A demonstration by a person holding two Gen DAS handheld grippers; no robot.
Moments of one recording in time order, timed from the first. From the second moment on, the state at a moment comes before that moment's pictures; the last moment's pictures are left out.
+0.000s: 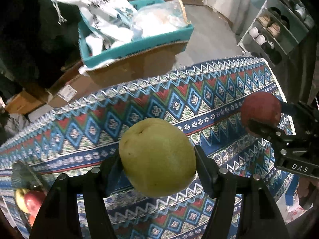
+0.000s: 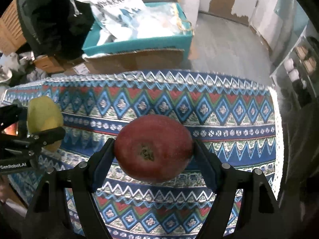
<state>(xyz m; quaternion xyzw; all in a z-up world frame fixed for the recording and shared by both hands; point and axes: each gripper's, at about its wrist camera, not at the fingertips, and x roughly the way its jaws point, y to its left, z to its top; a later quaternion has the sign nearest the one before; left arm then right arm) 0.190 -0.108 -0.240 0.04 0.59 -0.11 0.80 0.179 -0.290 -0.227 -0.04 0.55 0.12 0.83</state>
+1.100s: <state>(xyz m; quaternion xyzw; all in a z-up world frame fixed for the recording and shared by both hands) 0.105 0.020 -0.128 0.01 0.52 -0.09 0.85 0.124 -0.180 -0.106 -0.05 0.45 0.24 0.86</state>
